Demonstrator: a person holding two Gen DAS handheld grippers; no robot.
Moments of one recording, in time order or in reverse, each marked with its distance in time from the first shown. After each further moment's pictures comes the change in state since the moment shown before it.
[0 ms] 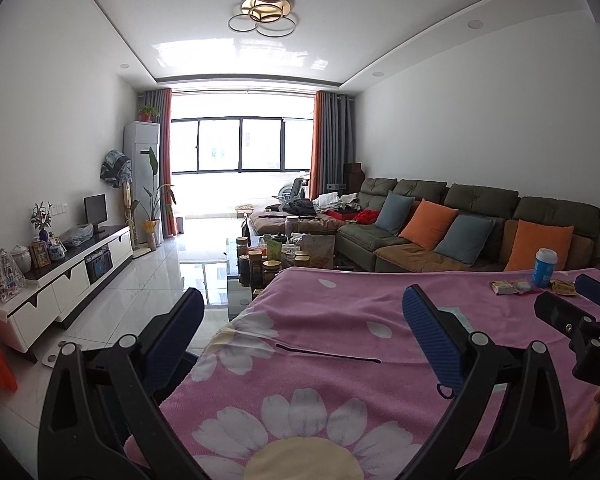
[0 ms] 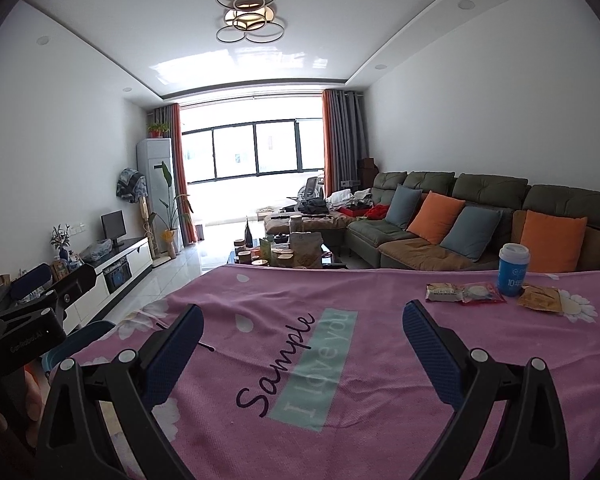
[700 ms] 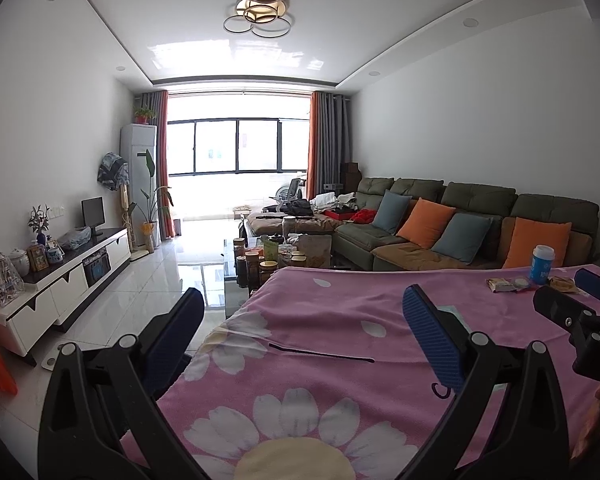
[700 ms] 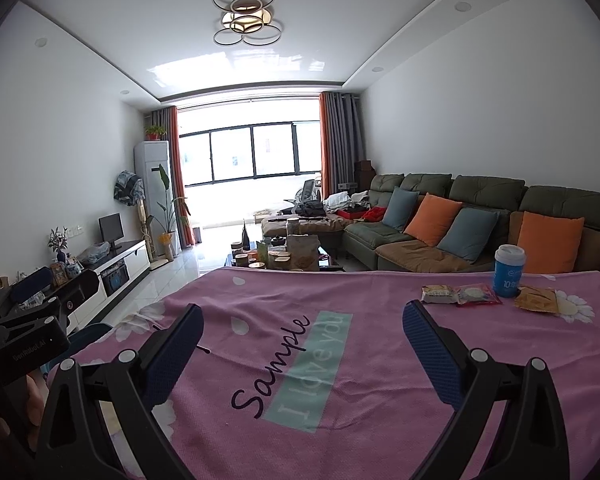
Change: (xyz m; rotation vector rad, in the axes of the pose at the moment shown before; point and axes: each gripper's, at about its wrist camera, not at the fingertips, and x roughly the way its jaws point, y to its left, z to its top) left arm 0.003 -0.007 -0.004 0.011 -0.001 -0.009; right arm -0.002 -0.001 0.004 -0.001 -0.006 -0.011
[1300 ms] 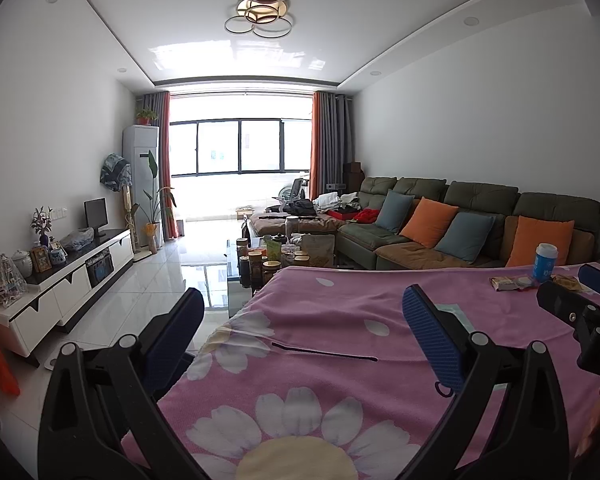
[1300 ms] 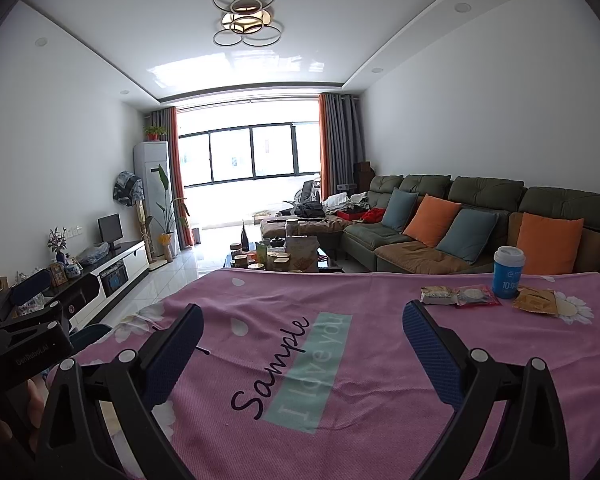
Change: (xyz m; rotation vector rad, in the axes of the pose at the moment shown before) left arm 0.000 0.000 -0.001 0.002 0.000 0.005; right arm 0.000 0.000 0.000 0.000 0.001 0.000
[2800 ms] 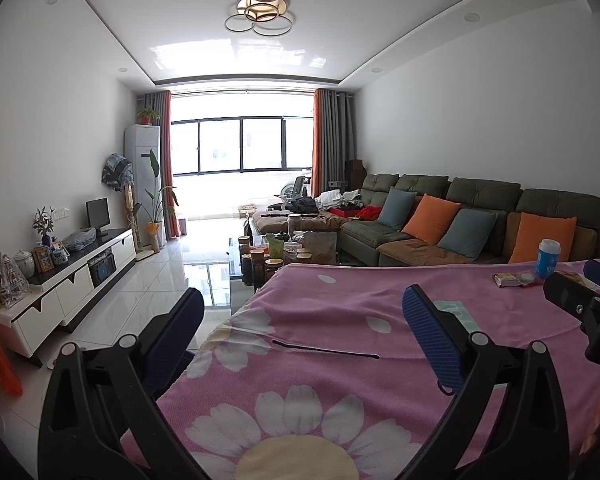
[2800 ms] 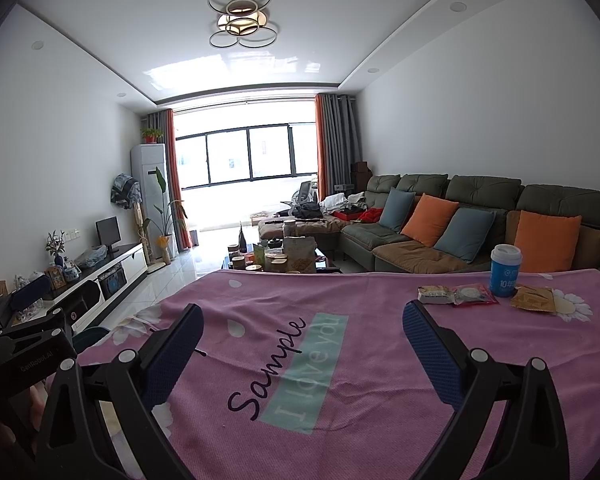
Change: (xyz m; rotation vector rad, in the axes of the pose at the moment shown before) left arm 0.002 0.007 -0.004 0.005 0.004 0.009; right arm -0.001 -0.001 0.001 0.009 -0.005 -0.004
